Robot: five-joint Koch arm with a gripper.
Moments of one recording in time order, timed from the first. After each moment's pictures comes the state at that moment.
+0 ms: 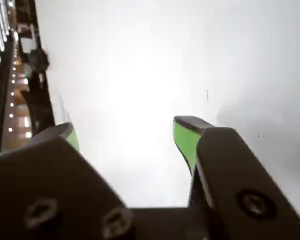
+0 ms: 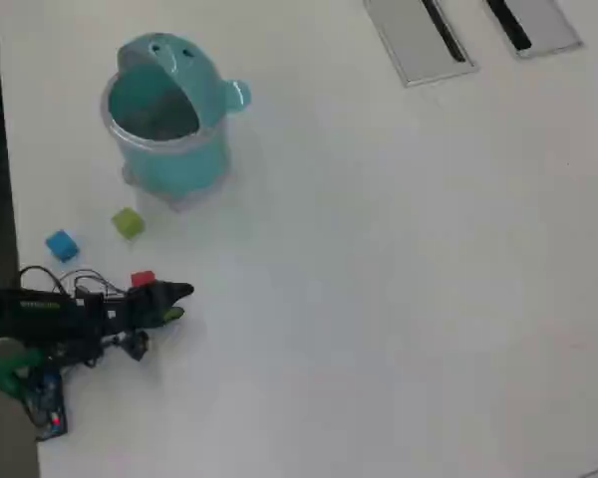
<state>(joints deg) -1.8 131.1 177.5 -12.8 -7.8</state>
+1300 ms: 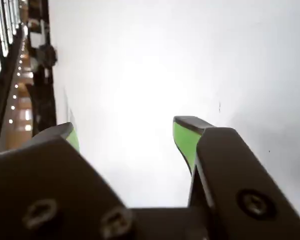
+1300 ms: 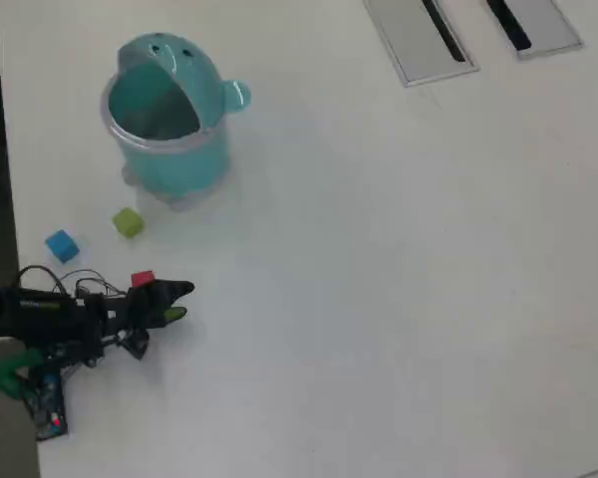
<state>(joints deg) -0.5 131.1 177.5 -16.0 -12.9</state>
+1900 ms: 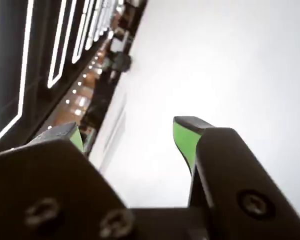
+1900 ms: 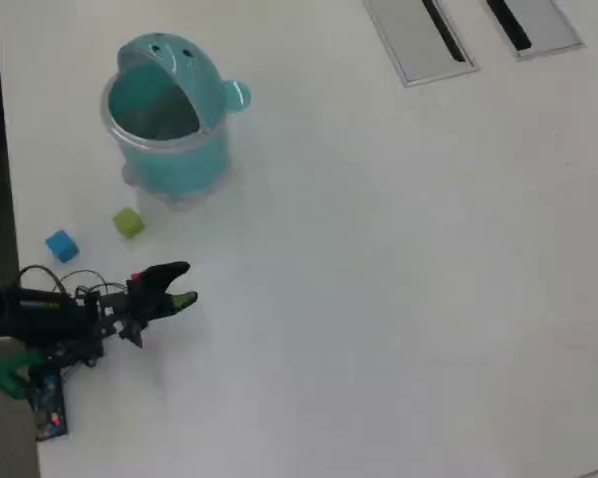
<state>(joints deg) -0.6 131.1 177.5 -39.8 -28.3</state>
